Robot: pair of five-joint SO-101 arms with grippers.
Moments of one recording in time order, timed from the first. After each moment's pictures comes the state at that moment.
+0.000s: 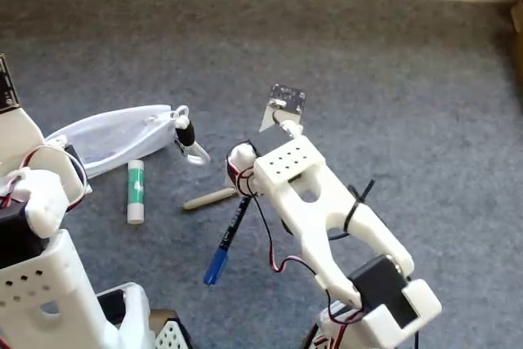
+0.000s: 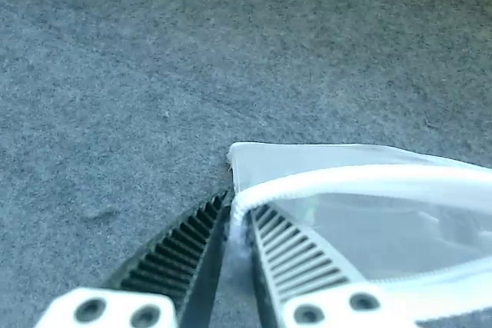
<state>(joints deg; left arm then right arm) -27.4 -51.4 18.6 87.4 8.0 -35.7 -5.4 21.1 70.8 -44.9</state>
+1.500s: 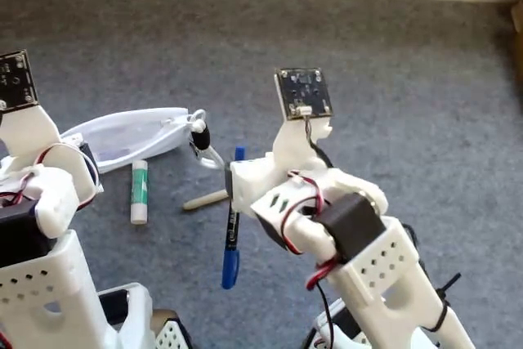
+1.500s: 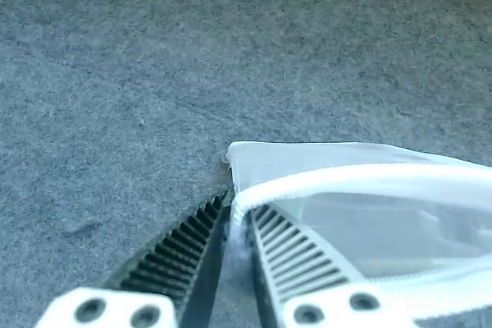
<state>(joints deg) -22.5 -51.4 18.6 87.4 8.0 -41.3 -45.7 21.5 75.3 -24.0</state>
